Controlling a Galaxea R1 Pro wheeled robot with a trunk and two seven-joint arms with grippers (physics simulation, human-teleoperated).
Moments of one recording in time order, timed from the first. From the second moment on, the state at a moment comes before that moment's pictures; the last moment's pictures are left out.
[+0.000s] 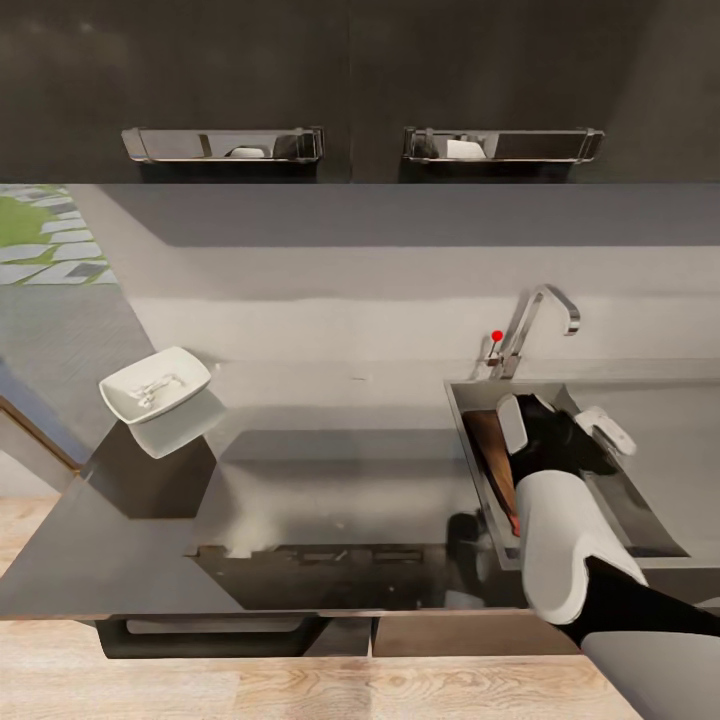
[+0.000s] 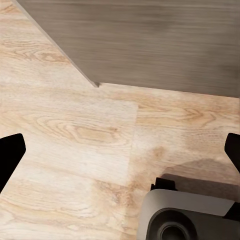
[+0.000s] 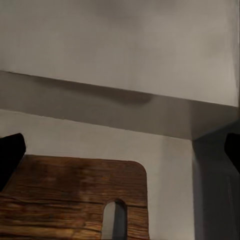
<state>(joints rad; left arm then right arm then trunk) -0.30 0.05 0.00 0.08 0.12 -0.71 0.15 -1.09 0.12 -0.49 -0.74 -0.11 0.10 -1.16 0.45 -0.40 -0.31</state>
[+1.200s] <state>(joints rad) -0.30 0.04 0.00 0.08 0.12 -0.71 0.15 -1.09 -0.10 -0.18 -0.80 -0.09 0.67 -0.49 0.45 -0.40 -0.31</state>
